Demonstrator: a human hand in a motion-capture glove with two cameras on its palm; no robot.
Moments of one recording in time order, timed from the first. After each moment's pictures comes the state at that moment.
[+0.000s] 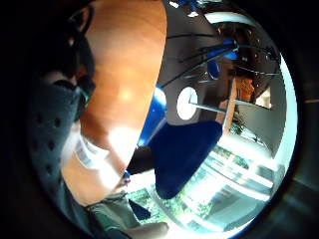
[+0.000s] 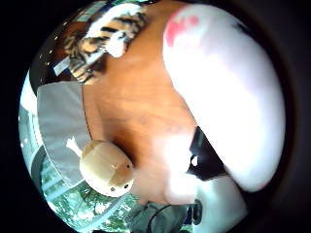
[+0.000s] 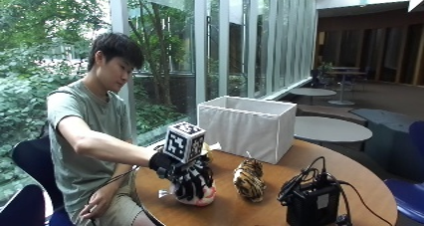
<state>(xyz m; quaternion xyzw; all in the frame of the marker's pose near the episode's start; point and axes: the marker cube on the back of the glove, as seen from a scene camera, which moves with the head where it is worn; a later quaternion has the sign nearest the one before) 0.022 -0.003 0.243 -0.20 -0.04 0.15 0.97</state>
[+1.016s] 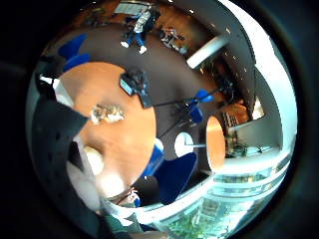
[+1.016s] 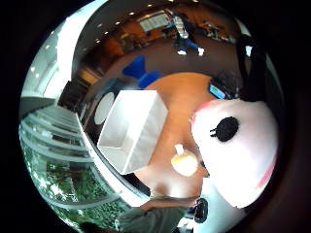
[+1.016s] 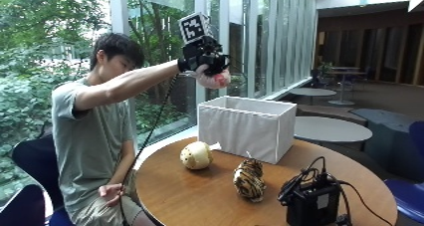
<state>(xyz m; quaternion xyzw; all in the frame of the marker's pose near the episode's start) -0.091 -0.079 -0.094 0.09 -0.03 0.05 0.99</state>
